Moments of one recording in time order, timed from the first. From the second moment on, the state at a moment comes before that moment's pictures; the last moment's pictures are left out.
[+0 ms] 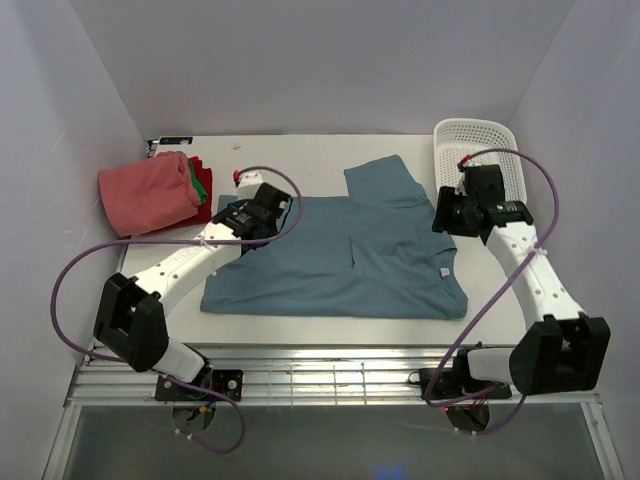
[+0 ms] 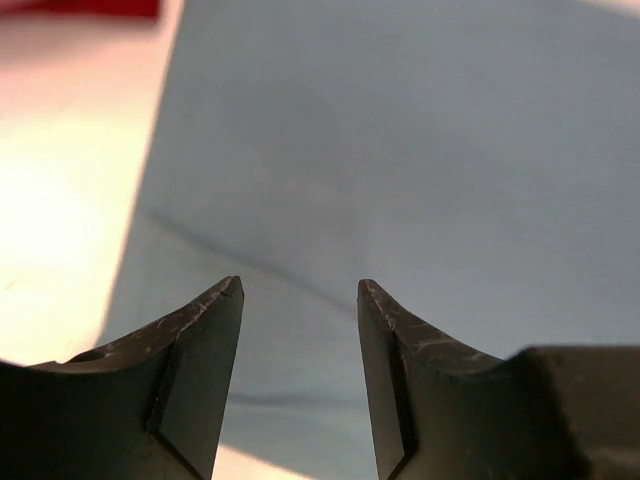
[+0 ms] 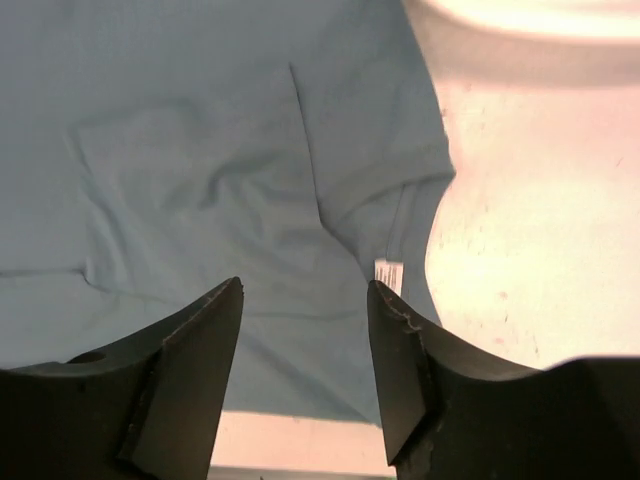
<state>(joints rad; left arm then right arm) -0.63 1.49 1.21 -0.63 -0.63 -0.62 0.12 1.33 1.17 -0.71 -0.01 0.18</state>
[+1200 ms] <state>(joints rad) -0.13 2.03 1.58 -0.50 -0.39 -0.32 0.12 2.40 2.16 -0.75 -0.20 0.15</state>
